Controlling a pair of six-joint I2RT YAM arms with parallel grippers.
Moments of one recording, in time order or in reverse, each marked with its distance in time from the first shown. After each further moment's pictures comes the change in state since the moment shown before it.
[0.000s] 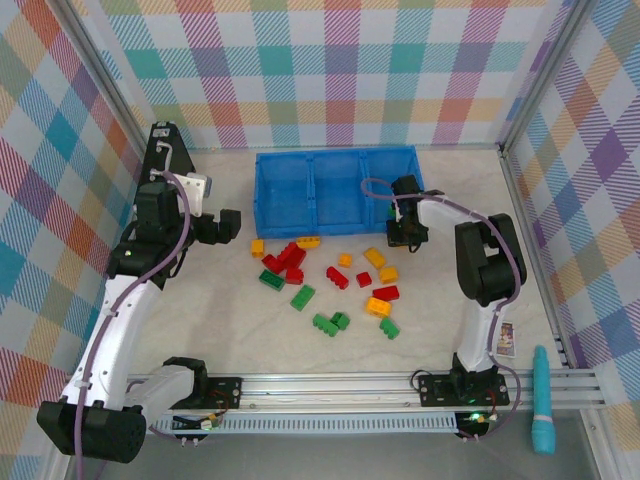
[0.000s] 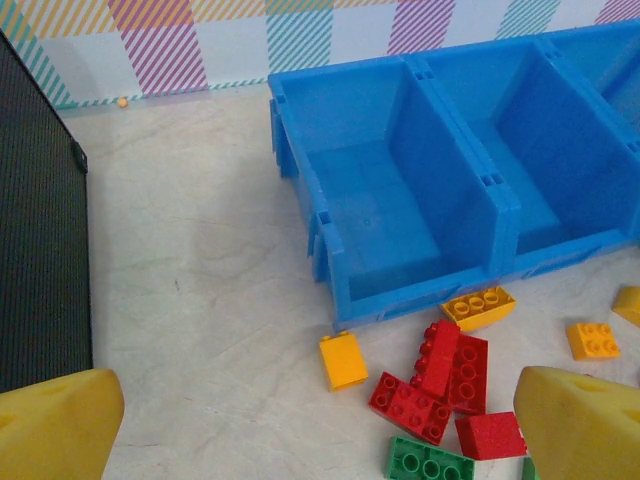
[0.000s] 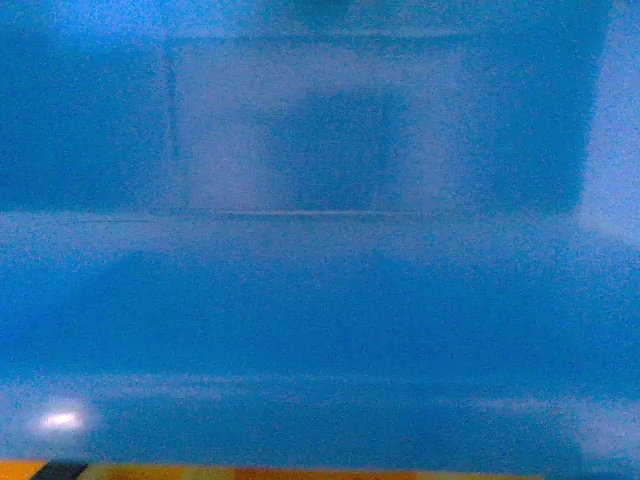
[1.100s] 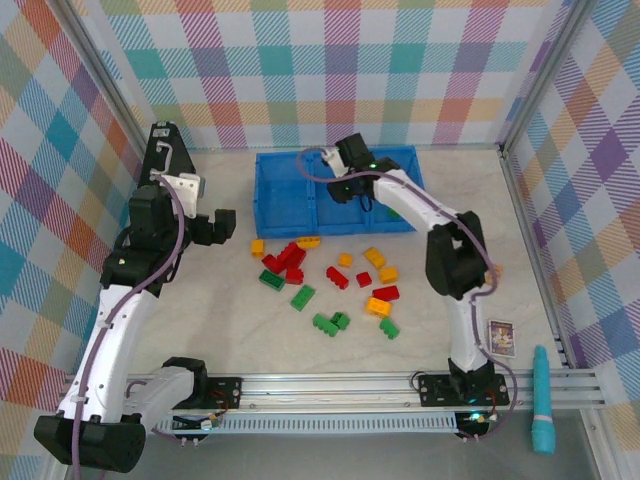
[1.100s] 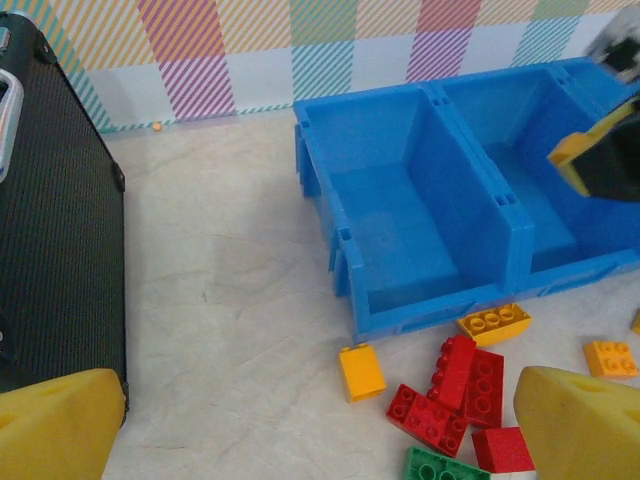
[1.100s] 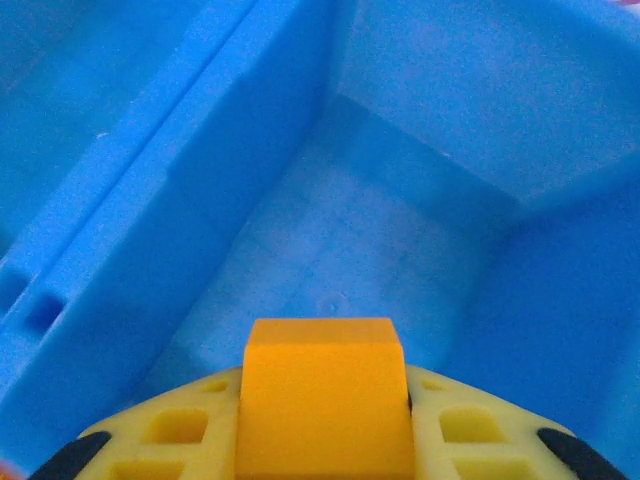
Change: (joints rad) left arm 0.000 -0.053 0.002 -0.002 -0.050 0.004; right arm 0.251 0.214 0.604 0.031 0.000 -0.350
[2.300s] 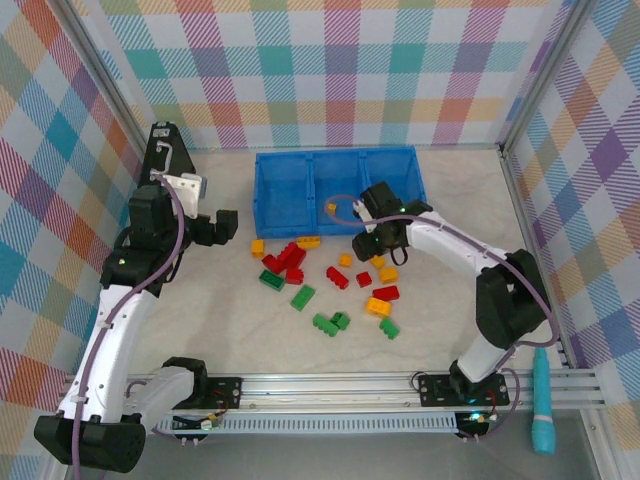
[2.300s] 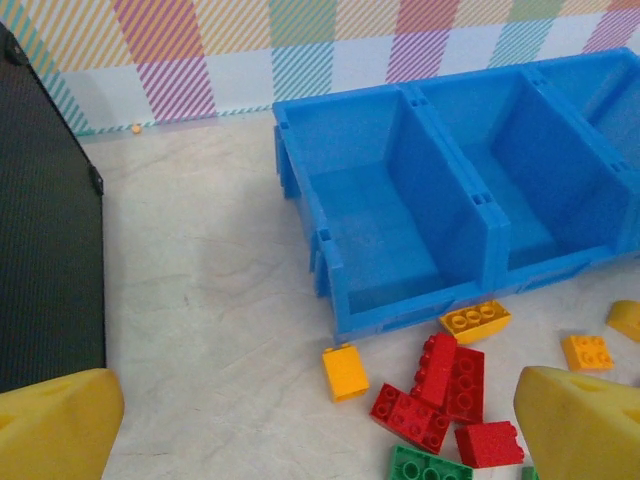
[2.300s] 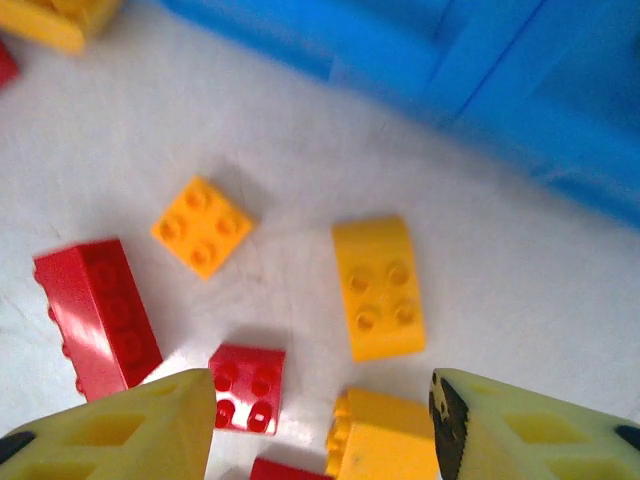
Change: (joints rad) left arm 0.000 0.000 0.000 0.001 0.050 -0.002; right arm 0.012 -0.509 -0.689 -0.108 -0.021 0.214
